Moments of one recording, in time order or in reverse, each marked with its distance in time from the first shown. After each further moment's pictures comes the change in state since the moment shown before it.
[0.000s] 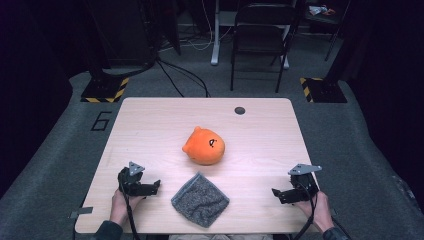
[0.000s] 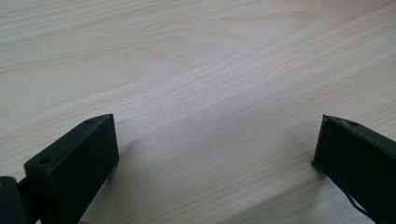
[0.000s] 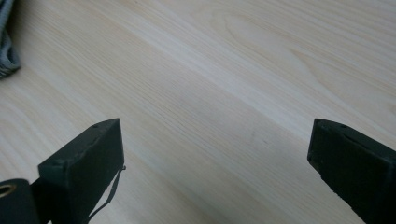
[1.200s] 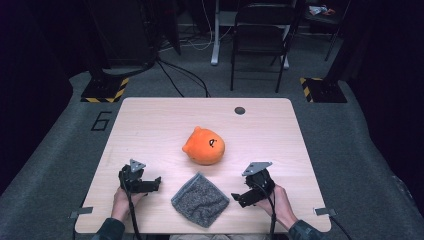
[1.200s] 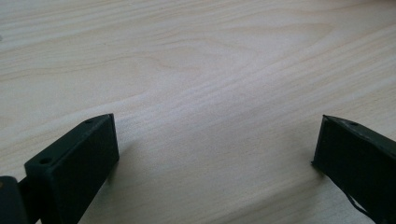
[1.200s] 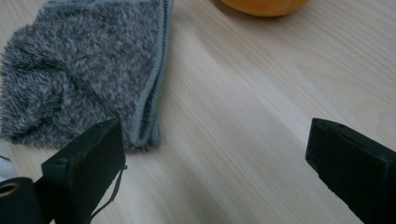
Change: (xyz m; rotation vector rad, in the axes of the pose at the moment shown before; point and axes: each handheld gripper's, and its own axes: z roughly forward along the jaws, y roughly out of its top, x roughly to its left) left arm 0.001 0.006 0.007 -0.001 0.024 -0.023; right arm 0.099 0.067 0.040 0.036 0.179 -0.193
